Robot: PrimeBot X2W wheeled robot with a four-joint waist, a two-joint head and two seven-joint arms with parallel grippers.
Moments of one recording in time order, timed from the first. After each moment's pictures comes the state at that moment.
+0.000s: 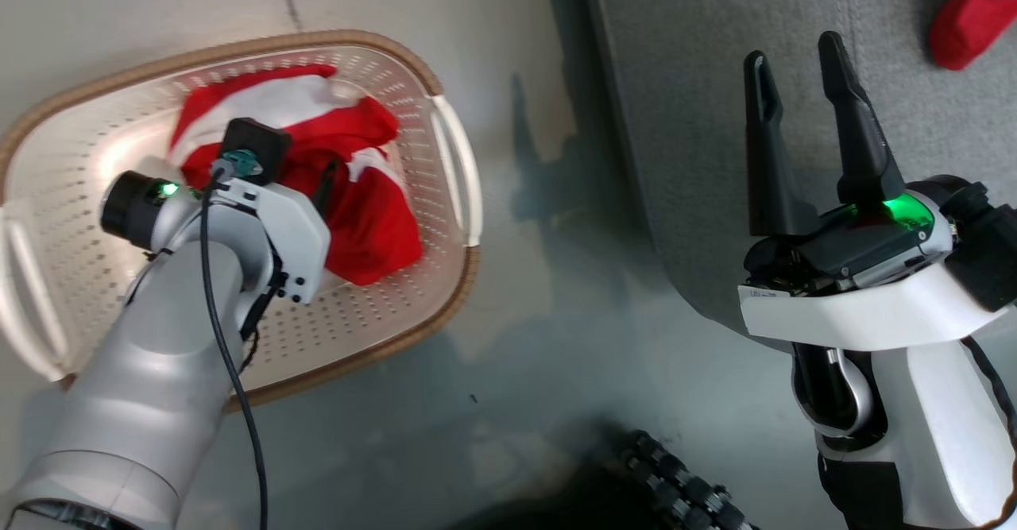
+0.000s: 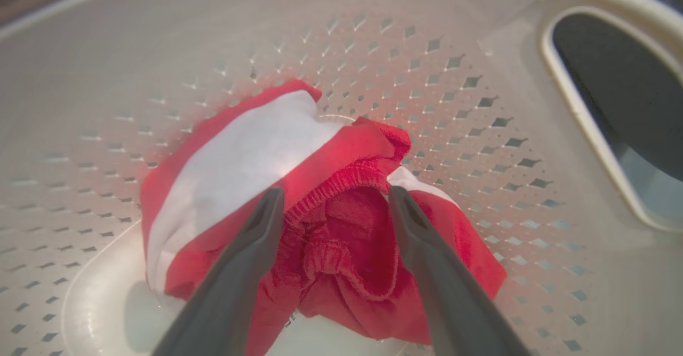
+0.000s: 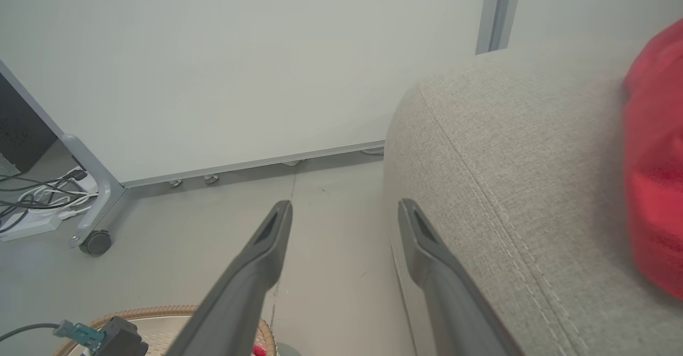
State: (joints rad) left arm -0.92 0.18 -0.61 1.08 -0.35 -0.08 -0.08; right arm -0.44 -0.05 0.24 -0.08 0.40 0.13 -0.25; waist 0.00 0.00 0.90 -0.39
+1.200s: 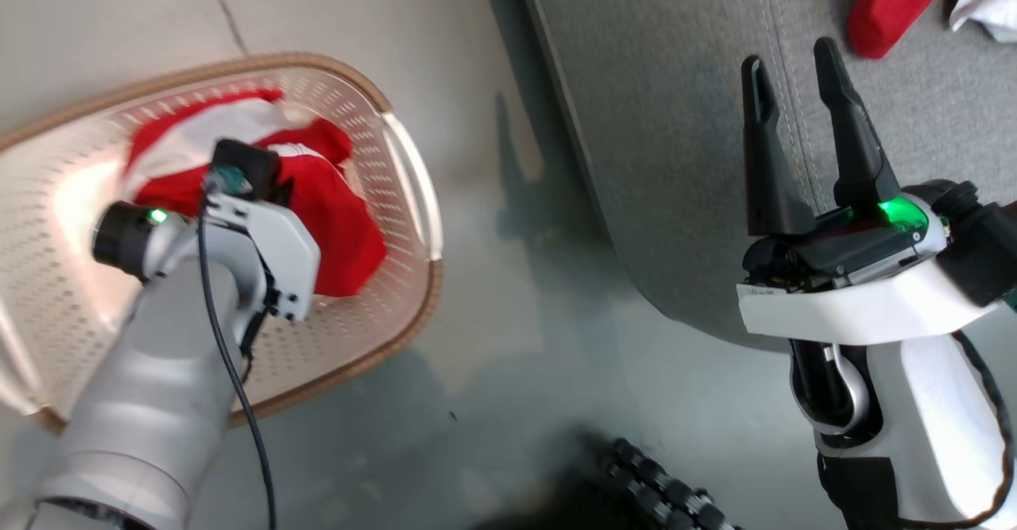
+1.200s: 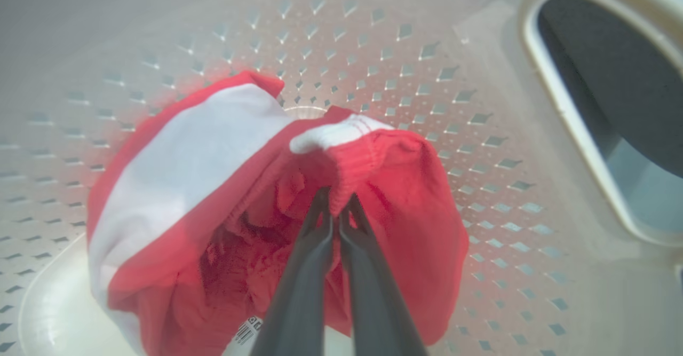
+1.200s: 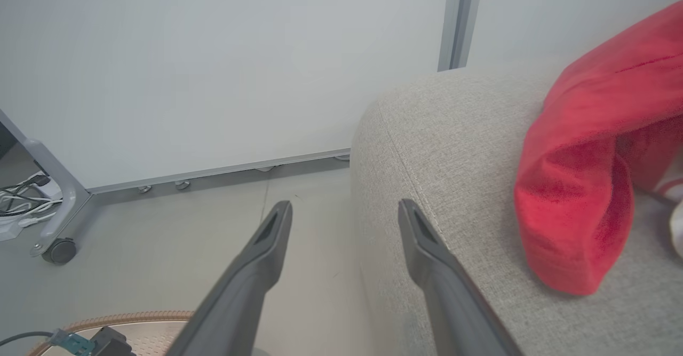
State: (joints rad) left arm -0.96 0.16 -0.64 1.24 -0.39 -0.06 -0.08; right arm -0.44 -0.05 0.23 -0.04 0.41 0.13 -0.26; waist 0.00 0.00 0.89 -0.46
